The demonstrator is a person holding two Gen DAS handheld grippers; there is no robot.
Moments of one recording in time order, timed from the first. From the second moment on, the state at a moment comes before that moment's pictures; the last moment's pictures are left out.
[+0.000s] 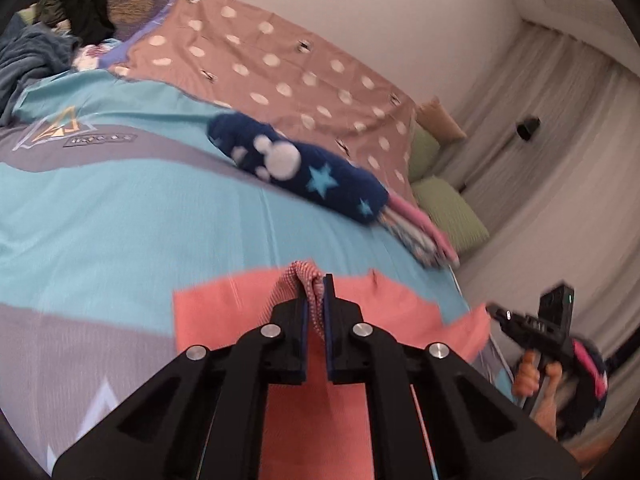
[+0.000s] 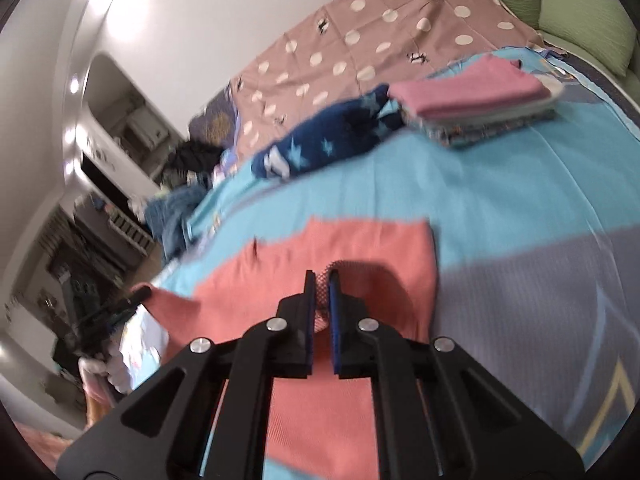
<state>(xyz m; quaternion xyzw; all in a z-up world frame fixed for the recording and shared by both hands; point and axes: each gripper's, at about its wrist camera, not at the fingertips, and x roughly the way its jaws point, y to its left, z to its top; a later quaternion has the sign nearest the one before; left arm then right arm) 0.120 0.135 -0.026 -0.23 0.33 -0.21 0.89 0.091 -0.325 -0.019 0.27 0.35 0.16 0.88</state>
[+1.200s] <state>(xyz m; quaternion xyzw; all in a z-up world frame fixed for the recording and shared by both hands) 0.178 0.130 -0.038 -0.18 0.35 -0.19 0.90 0.161 -0.320 -0.022 0.16 0.36 0.12 0.91</state>
